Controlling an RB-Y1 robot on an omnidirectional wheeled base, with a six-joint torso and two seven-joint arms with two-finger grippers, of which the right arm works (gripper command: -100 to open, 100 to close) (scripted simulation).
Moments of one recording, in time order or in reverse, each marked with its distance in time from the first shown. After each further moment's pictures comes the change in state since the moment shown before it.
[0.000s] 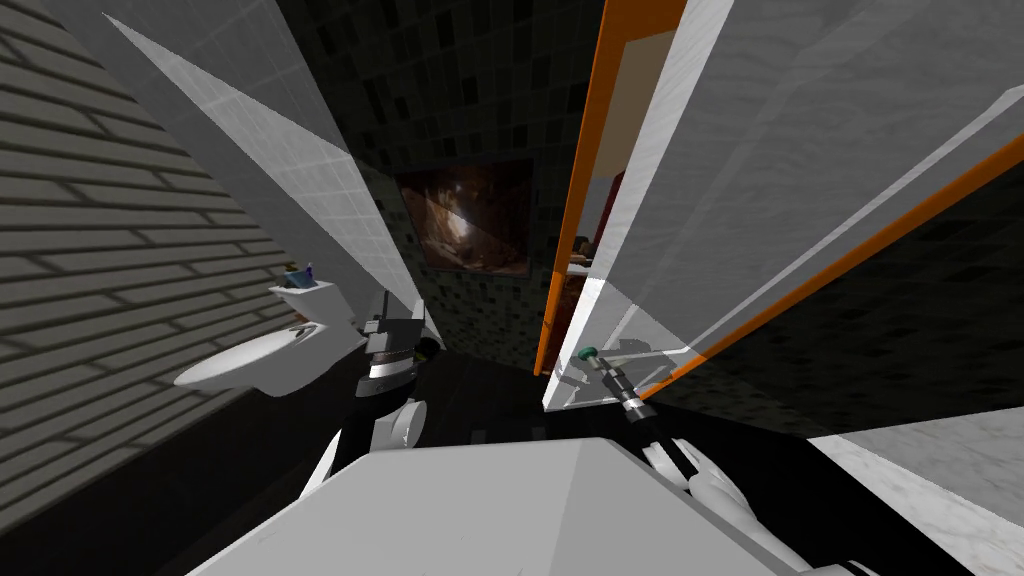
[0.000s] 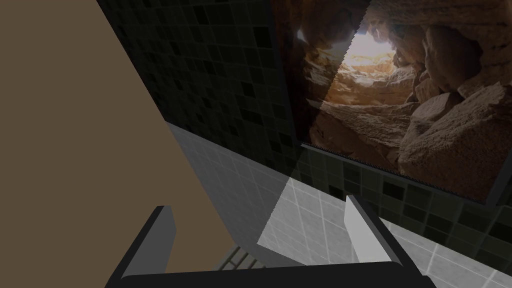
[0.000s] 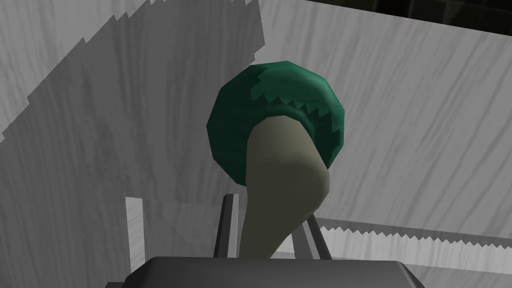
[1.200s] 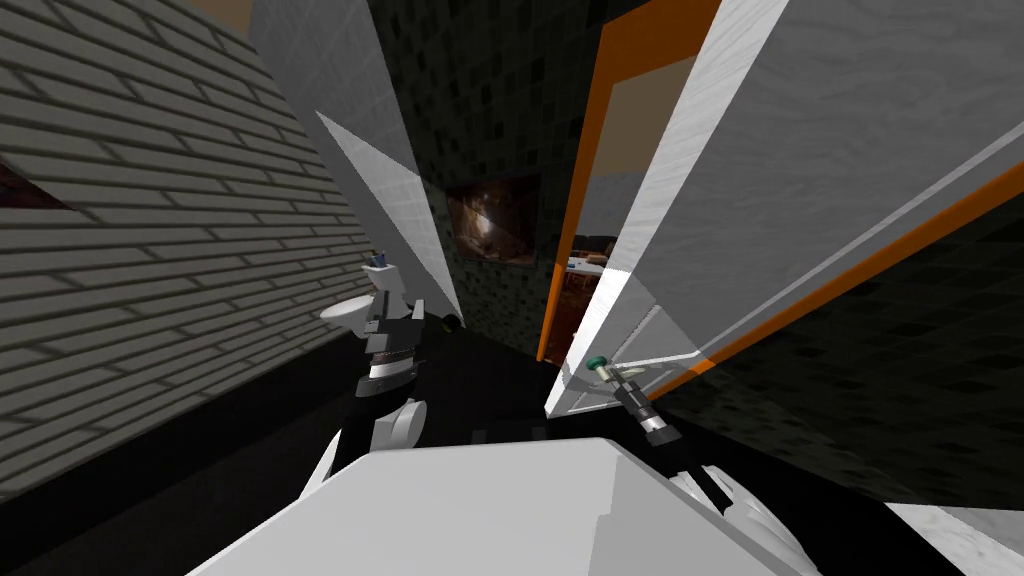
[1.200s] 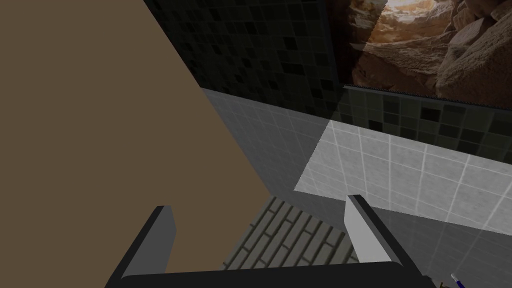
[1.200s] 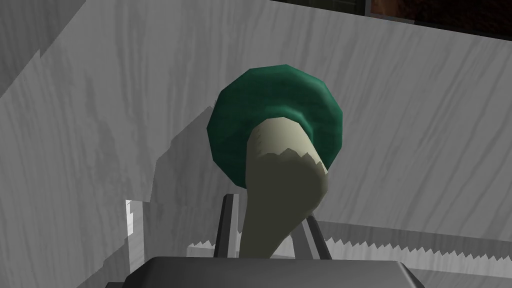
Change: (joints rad) arm 0.055 -0.051 0.029 0.071 -0.002 -0.161 -0.042
